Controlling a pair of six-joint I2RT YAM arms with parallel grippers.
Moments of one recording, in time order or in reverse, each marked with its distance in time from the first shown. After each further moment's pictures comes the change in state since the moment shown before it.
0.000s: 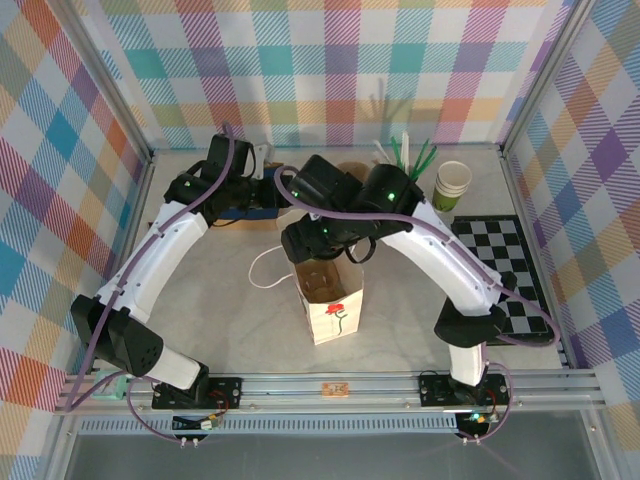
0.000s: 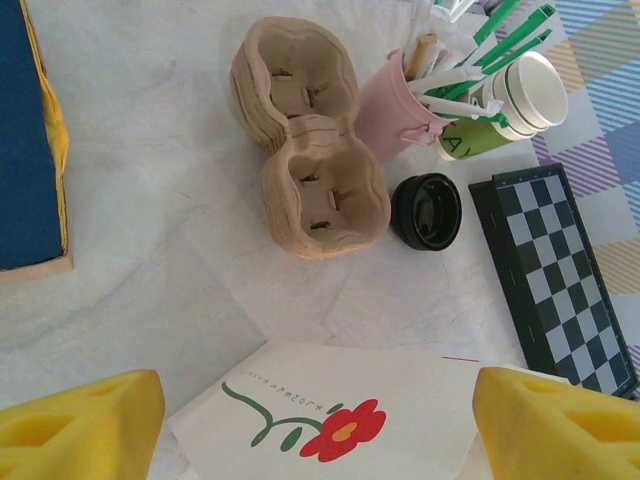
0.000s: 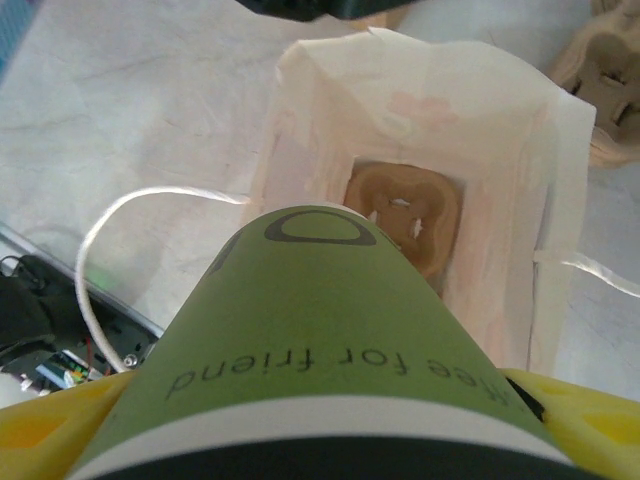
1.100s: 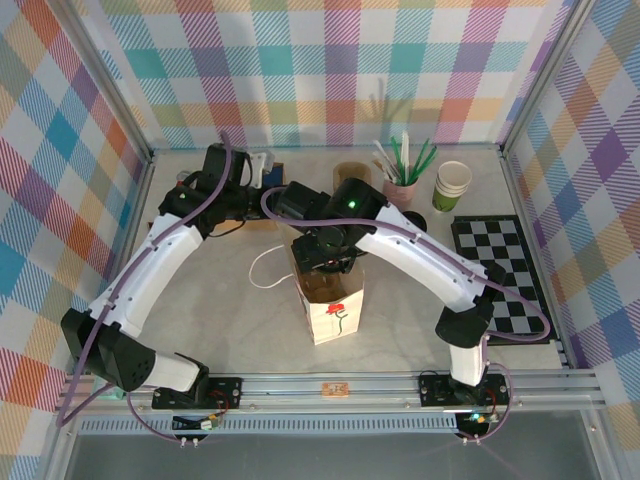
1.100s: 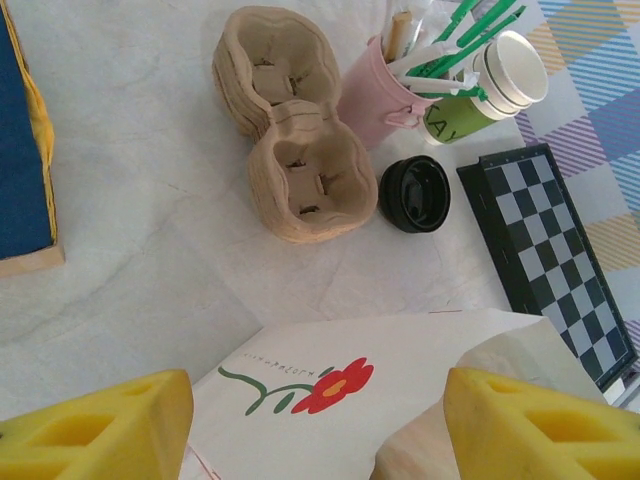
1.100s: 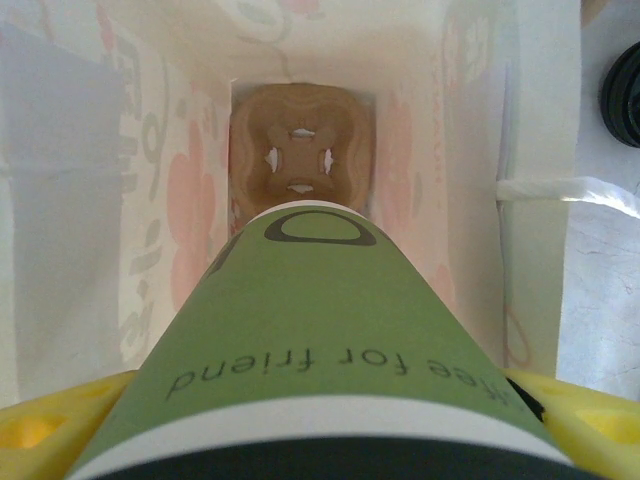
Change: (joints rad) left arm -0.015 -0.084 -0.089 0.035 0.011 0.034; right arm -0.012 -0.006 -0.260 0.000 0.086 0.126
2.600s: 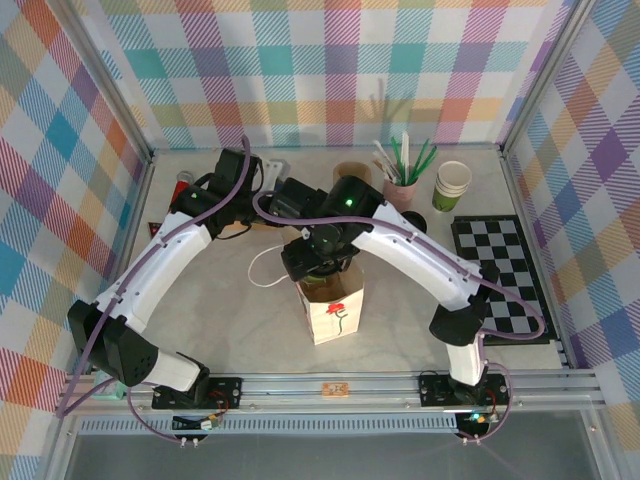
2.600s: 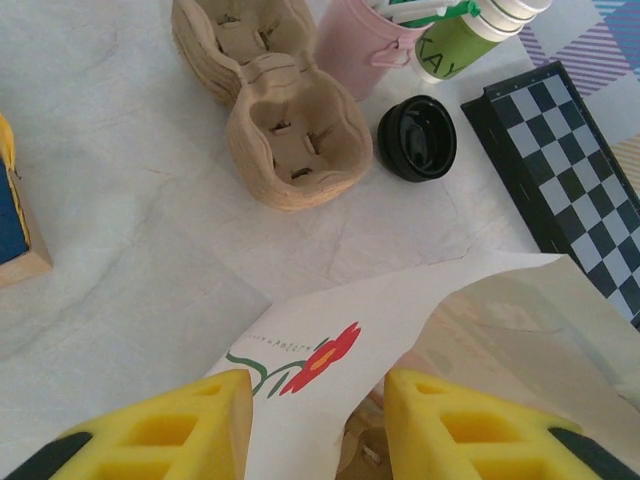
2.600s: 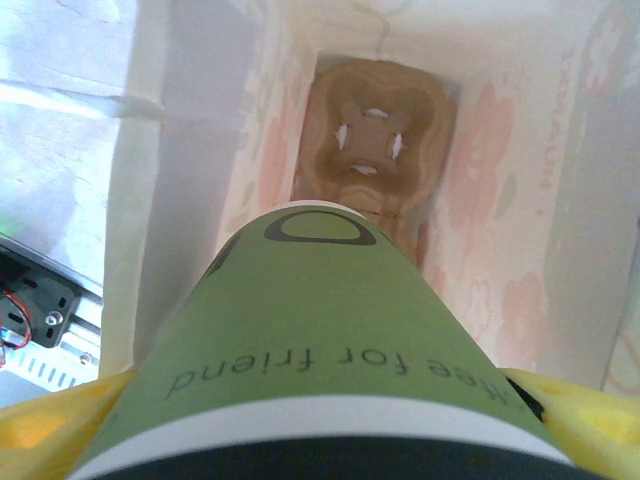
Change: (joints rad) left arm -0.045 0.036 -0.002 -0.034 0.006 0.142; right arm 0.008 0.037 0.079 0.000 -0.127 -0.130
